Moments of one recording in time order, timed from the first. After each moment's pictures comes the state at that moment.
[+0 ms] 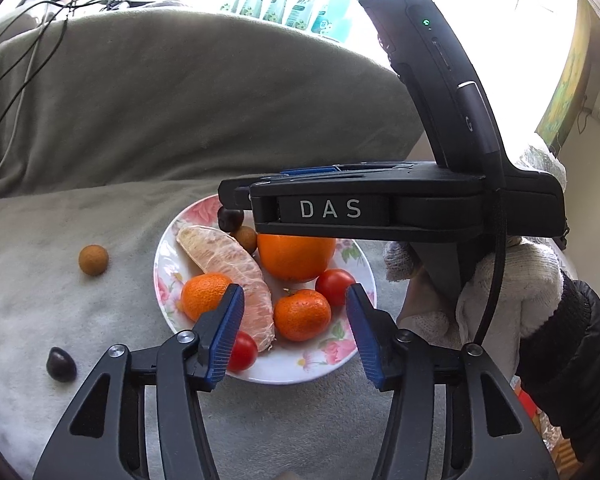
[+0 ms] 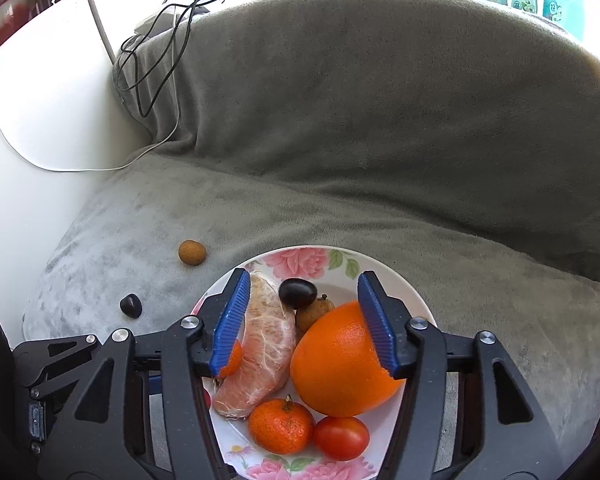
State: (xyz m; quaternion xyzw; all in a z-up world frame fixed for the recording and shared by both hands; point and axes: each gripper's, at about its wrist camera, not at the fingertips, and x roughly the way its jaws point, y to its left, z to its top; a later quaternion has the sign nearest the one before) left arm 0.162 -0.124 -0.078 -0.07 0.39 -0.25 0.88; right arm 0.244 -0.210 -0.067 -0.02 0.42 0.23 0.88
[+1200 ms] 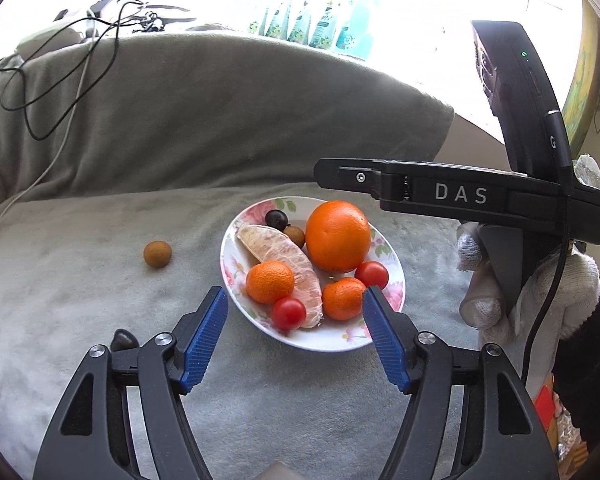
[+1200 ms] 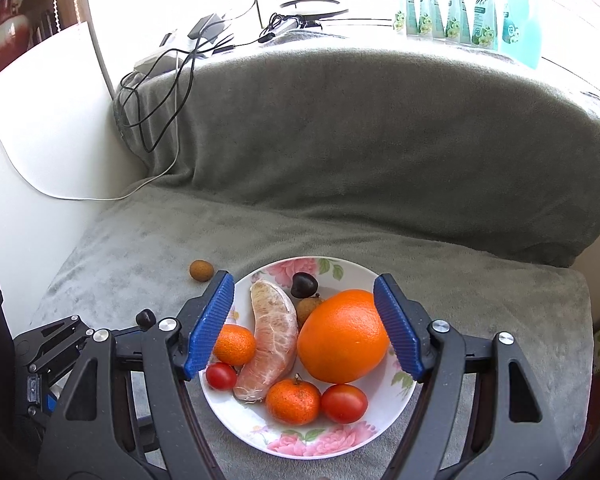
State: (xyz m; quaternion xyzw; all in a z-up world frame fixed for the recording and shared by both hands) left arm 0.131 -0.085 -0.061 -0.05 0.37 -0.20 0.91; right arm 0.200 -0.218 -0.032 0.00 0.37 0.19 0.91
